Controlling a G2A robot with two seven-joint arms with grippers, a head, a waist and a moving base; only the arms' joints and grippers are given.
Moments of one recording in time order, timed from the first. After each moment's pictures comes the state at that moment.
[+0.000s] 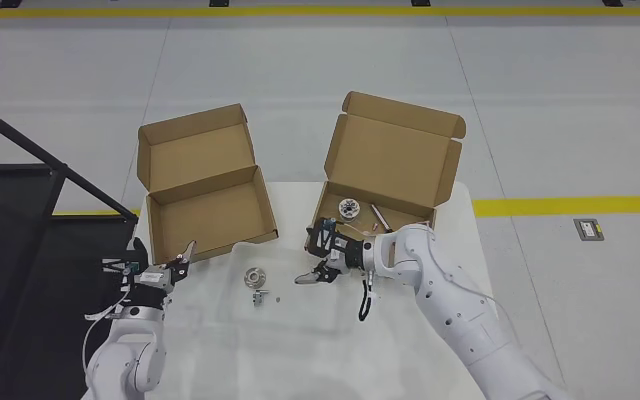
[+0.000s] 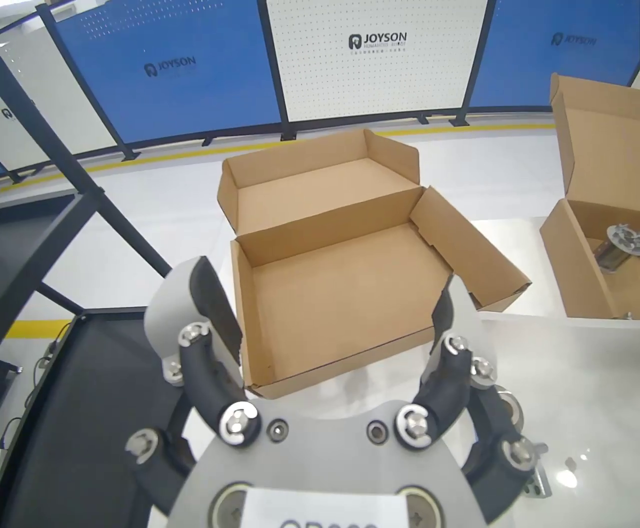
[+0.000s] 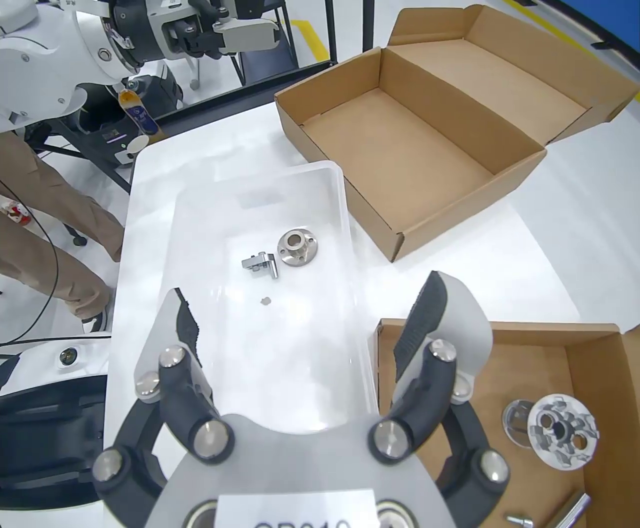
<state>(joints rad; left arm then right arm) 1.34 -1.23 -1.66 -1.60 1.34 -0.05 0.12 -0.55 -1.43 0.94 -1.01 -1.19 -0.94 0.27</state>
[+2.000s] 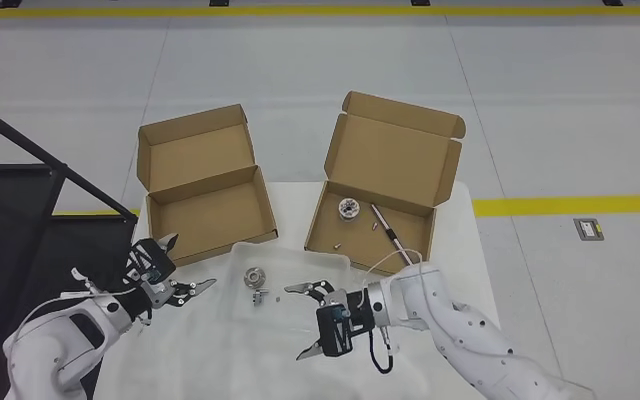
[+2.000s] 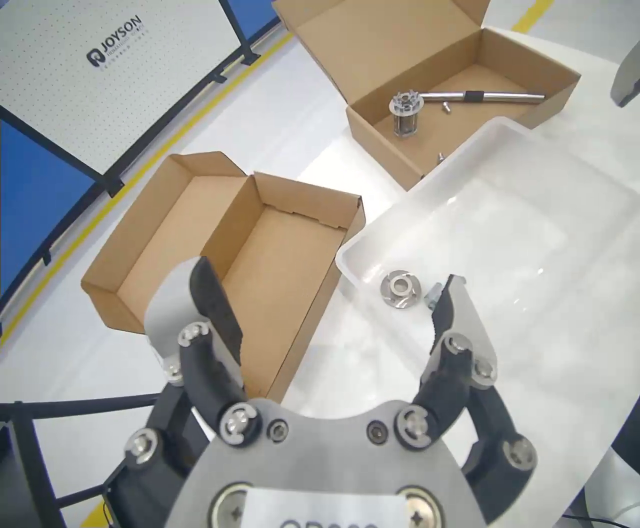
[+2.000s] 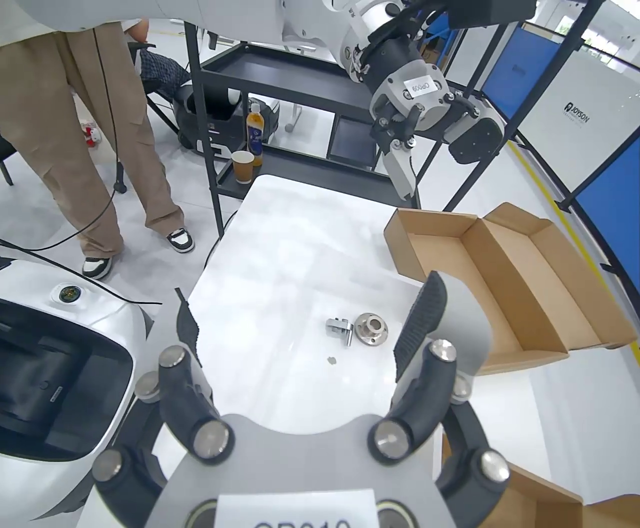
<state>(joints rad) 1.32 -1.13 -1.85 -1.82 1.46 -0.92 -0.20 -0.70 -1.19 0.78 -1.47 -1.61 -1.01 -0.32</state>
